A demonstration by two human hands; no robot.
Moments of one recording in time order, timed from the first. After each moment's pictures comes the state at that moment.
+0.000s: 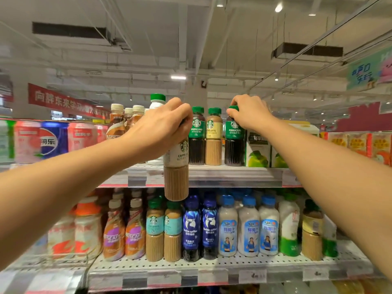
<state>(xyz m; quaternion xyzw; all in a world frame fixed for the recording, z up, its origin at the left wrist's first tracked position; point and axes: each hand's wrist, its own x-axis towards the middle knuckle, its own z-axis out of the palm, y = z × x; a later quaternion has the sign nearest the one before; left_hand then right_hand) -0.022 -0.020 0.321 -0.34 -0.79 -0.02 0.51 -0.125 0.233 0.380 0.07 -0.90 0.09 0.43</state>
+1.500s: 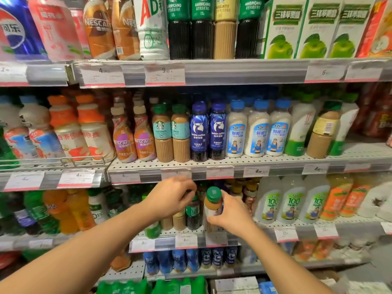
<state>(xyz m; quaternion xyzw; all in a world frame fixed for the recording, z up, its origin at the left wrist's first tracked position) -0.027 -0.029 -0.031 -0.30 -0.94 -0.10 0.14 -0.018 0.193 -0.087 0.08 -0.95 0.31 0.00</state>
